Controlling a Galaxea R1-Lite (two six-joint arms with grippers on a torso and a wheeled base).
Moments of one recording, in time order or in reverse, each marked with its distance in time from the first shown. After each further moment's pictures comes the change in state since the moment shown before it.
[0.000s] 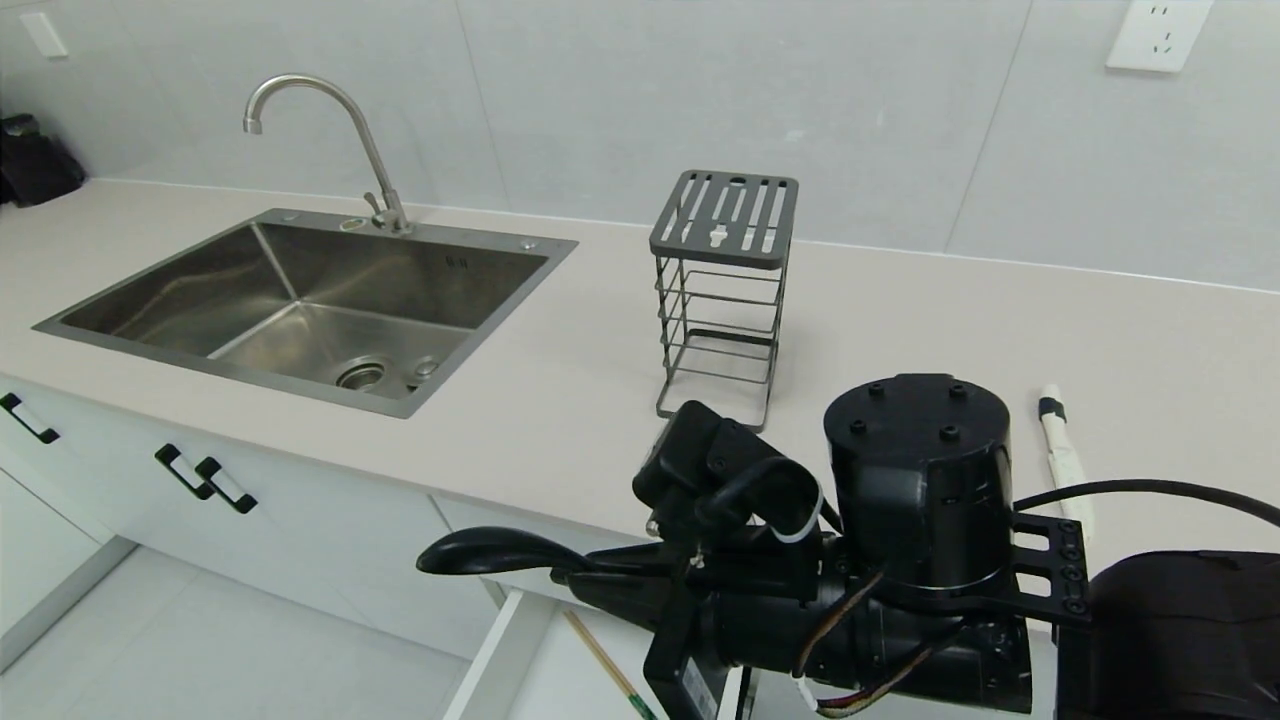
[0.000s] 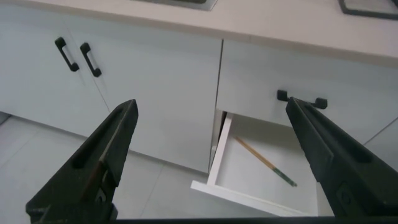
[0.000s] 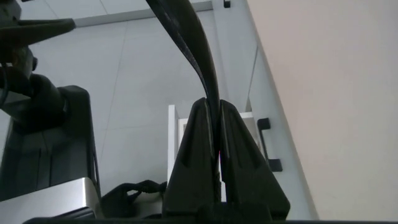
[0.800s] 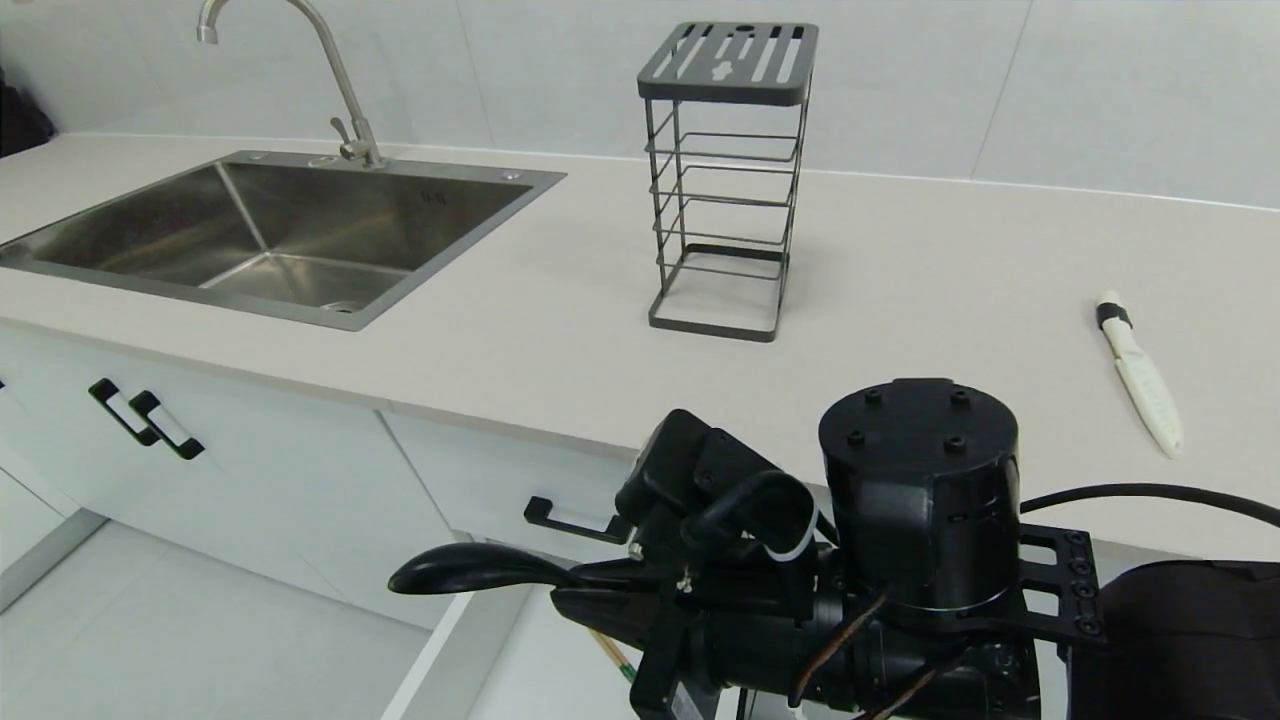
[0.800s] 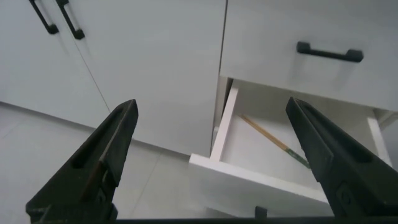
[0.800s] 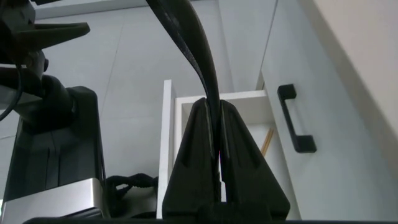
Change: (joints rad) left arm 0.000 0.000 0.000 0.000 0.000 0.000; right arm 0.029 -0.008 -0.007 0.018 -0.010 -0.002
